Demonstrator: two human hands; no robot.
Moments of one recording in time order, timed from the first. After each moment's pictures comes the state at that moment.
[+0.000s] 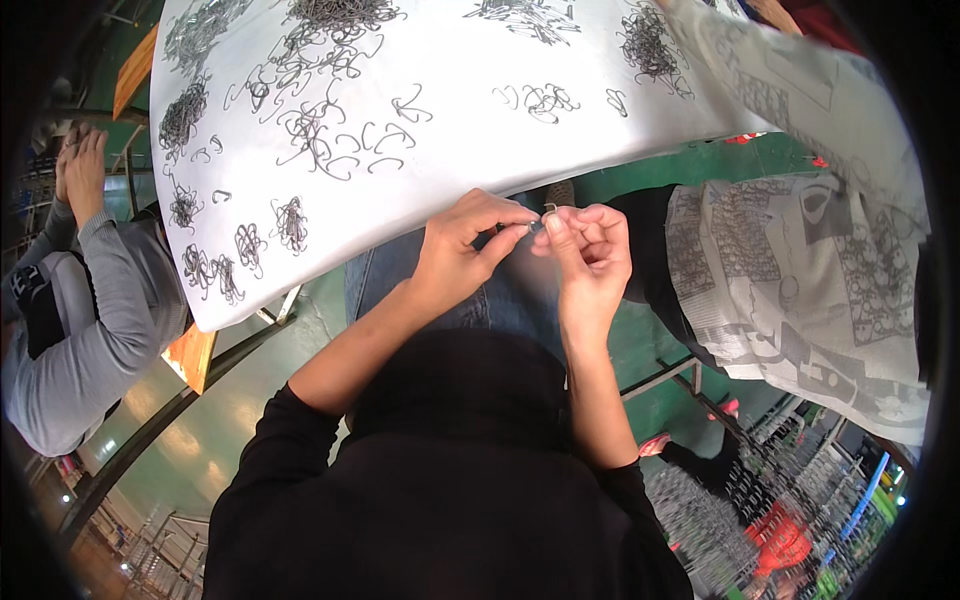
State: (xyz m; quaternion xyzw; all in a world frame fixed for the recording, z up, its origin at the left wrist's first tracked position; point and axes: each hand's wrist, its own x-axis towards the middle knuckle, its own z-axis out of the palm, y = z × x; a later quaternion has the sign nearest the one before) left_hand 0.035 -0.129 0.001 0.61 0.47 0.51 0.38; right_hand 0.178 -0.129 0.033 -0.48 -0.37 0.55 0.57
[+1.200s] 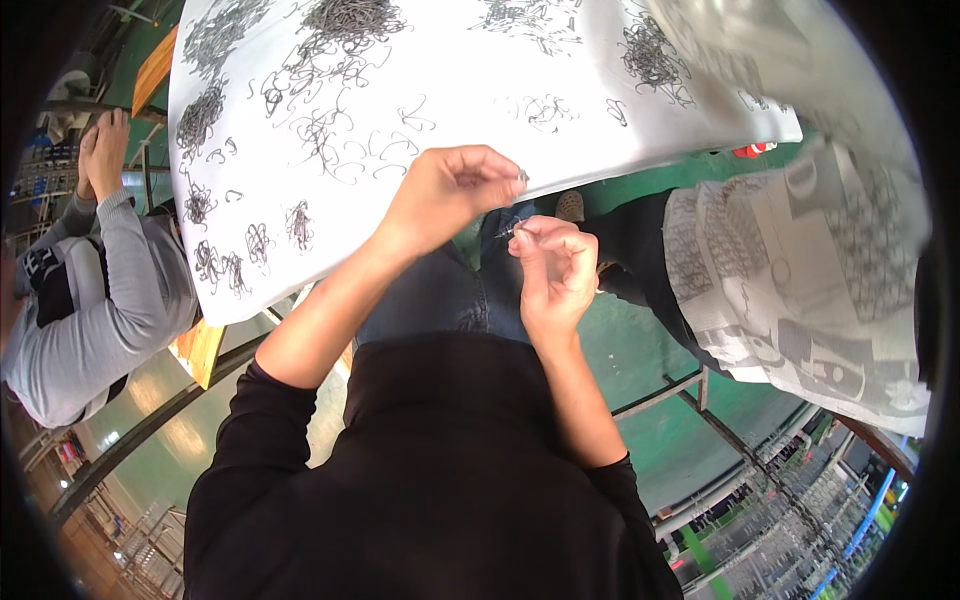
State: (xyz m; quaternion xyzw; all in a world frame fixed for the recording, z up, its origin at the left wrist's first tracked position) left_hand 0.008 -0.085 0.048 0.46 0.51 0.40 0.61; right_hand 0.163 -0.136 0.006 -0.39 -0.55 0.41 0.62
